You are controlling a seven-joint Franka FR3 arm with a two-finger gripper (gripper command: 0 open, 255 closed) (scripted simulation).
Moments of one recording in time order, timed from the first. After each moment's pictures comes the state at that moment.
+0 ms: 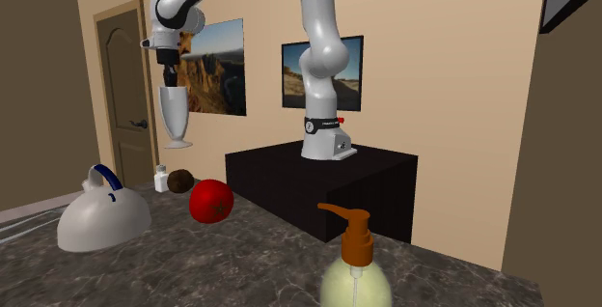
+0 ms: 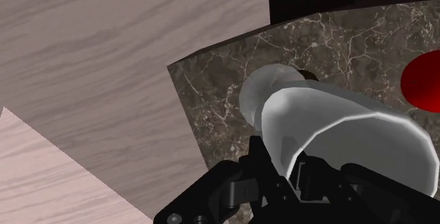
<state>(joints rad) -0.41 0.10 -0.45 -2.11 0.03 2.20 -0.73</state>
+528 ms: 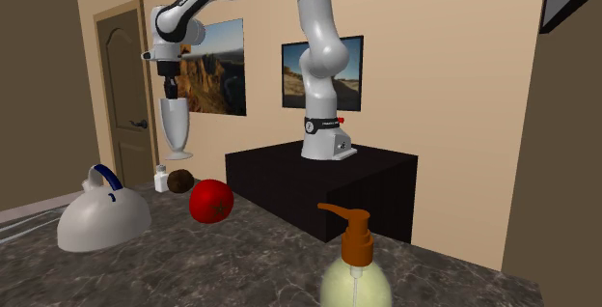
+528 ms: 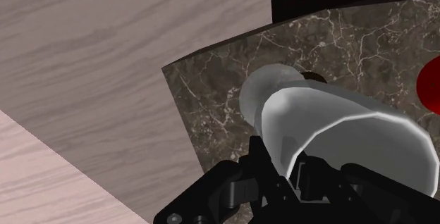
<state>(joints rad) -0.42 0.16 -0.44 -2.16 0.07 2.30 -0.75</state>
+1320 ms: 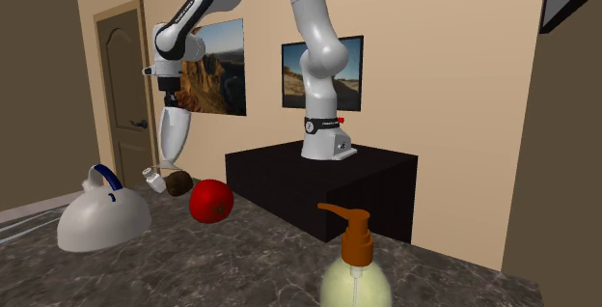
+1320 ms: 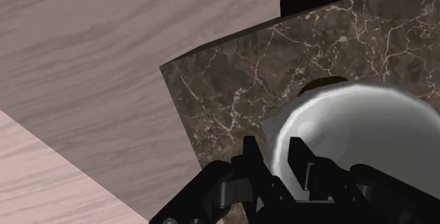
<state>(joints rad) -0.44 0.27 -0.42 -2.18 0.15 2.45 -0.80</state>
